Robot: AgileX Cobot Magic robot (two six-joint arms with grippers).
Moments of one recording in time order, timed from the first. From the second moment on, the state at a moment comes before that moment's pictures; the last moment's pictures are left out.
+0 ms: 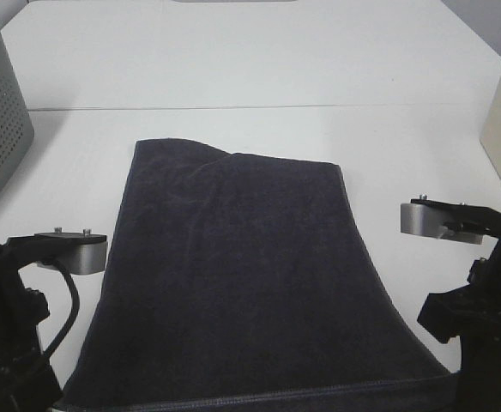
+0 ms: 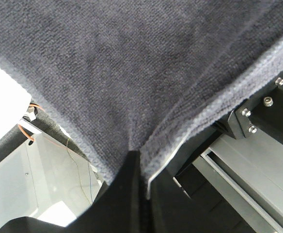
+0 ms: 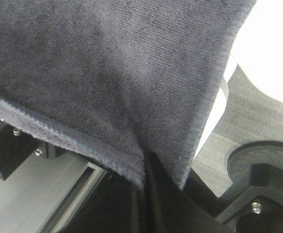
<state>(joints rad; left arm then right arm) -0.50 1.56 -0.78 -0.50 1.16 0.33 0.33 1.45 -0.71 0.39 1.20 -0.14</state>
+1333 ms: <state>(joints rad) -0.62 1.62 -0.77 -0.54 1.14 0.32 0.32 1.52 -0.71 0.45 1.20 -0.17</state>
